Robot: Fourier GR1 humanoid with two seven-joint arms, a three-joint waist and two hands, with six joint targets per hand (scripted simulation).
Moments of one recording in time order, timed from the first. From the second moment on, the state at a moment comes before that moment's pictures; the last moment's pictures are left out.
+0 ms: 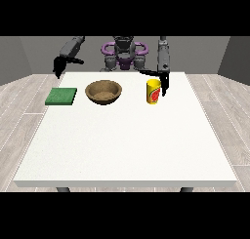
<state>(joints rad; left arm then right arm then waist) -0.45 0.12 0.19 -1.00 0.00 0.08 -0.60 -0.29 -0.24 -0.23 -1.30 -0.19 0.24 -0.34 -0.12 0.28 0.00</state>
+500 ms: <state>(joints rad) -0.54 0.17 0.23 -0.80 -0.03 0.13 -0.72 -0.33 -0.29 -0.27 -1.24 -0.22 0.29 -0.37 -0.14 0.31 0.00</state>
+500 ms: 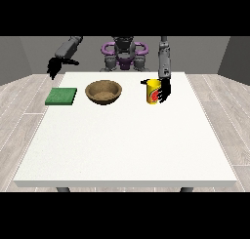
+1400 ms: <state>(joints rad) -0.62 0.17 0.06 -0.75 -0.37 0.53 -0.53 -0.35 -0.43 -0.37 -1.01 -0.26 0.38 -0.38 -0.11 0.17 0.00</state>
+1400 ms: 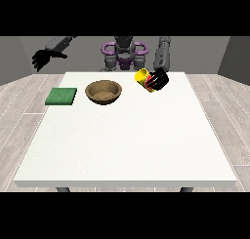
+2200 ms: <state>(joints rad) -0.67 0.05 -0.28 -0.83 -0.86 0.54 0.00 -0.26 -0.47 -0.41 -0.74 -0.21 0.38 -0.50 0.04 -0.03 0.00</state>
